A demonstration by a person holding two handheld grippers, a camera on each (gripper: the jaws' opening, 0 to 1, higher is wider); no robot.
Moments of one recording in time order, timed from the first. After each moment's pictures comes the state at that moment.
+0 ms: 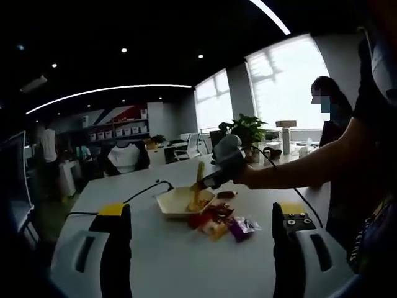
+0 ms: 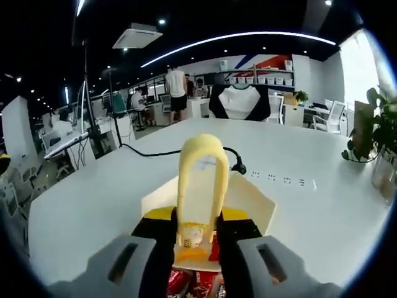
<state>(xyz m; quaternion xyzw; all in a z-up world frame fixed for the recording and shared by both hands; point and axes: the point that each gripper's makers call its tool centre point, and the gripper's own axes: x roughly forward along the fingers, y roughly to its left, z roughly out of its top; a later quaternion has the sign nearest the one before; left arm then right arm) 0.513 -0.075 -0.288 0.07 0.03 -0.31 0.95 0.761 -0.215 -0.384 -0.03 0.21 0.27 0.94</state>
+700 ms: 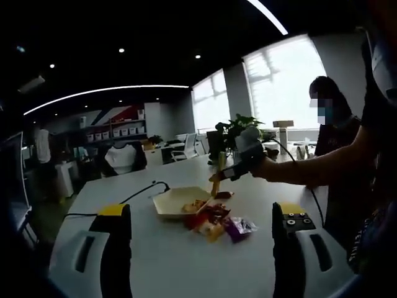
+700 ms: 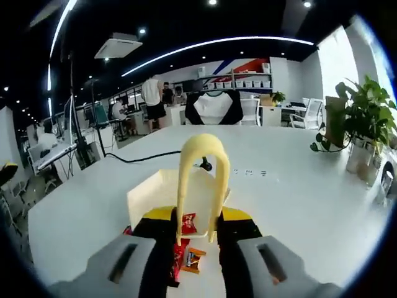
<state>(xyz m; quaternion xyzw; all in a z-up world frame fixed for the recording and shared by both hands) 0.510 -0.081 -0.289 0.07 0.03 -0.32 0.94 0.721 -0.285 -0.373 0.01 0.20 0.20 0.96</state>
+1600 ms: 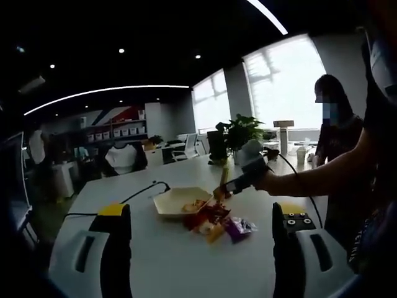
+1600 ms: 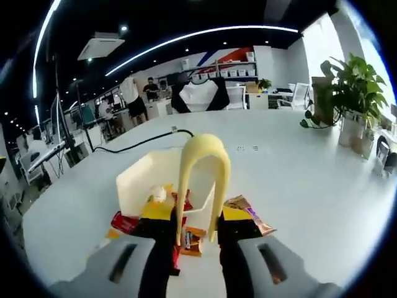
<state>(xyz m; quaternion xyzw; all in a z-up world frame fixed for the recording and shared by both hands) 0.510 -0.080 -0.289 0.07 0.03 -0.32 0.95 0.703 -0.278 -0.417 0.01 0.23 0.15 0.96</state>
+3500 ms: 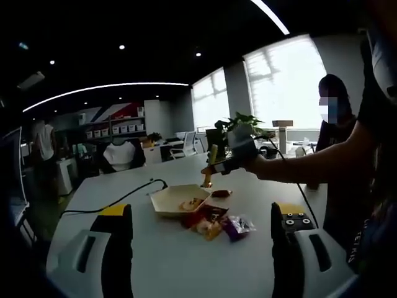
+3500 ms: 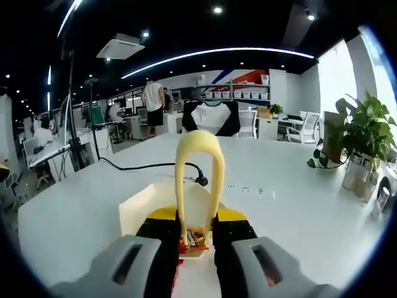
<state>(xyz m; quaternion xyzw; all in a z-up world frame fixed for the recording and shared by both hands) 0.512 -0.086 -0.291 0.07 0.03 -0.32 0.94 0.754 -0.269 -0.353 -0.01 0.17 0.19 0.97</state>
